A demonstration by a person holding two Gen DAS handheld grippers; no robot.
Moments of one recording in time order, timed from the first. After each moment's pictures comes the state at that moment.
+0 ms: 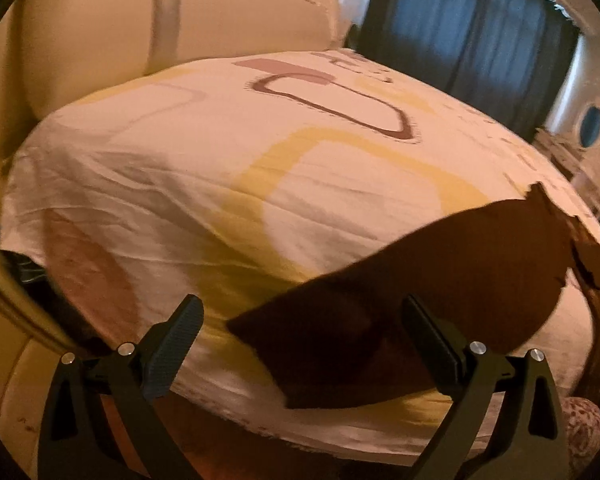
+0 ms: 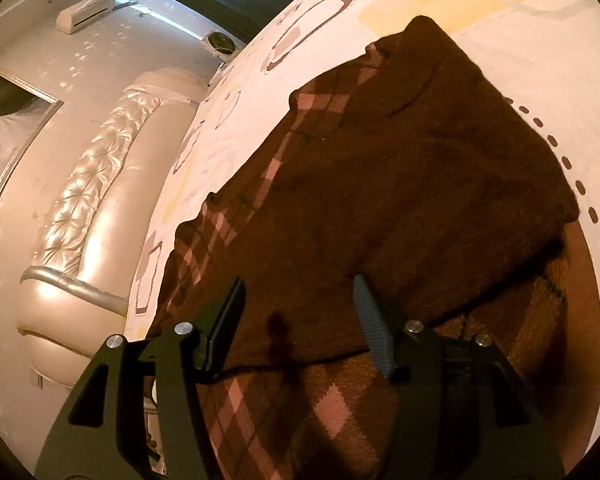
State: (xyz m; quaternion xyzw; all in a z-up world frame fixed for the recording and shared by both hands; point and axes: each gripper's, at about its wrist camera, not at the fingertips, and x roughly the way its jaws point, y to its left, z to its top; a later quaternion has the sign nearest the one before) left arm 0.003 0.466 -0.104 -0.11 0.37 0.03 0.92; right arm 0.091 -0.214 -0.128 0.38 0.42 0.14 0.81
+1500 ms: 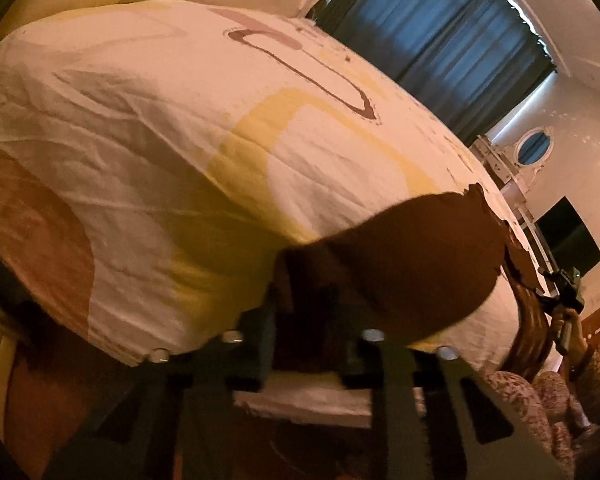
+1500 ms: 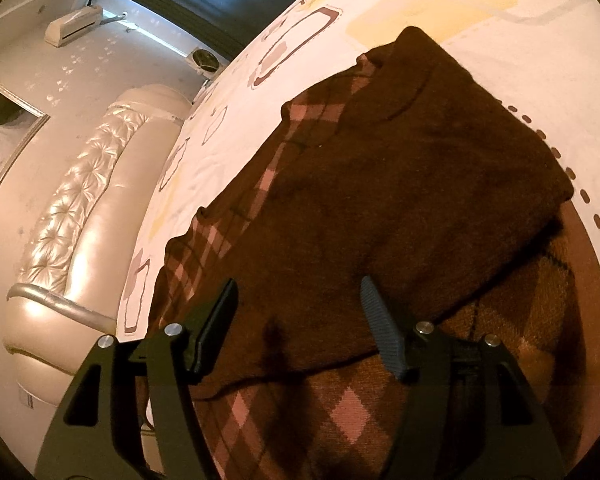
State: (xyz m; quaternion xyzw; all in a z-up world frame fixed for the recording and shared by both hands) left arm -0.005 0.504 -0.119 -0.23 0.41 -0.10 0.88; right arm 0.088 -0.205 -0.125 0.38 0.41 0.10 0.83
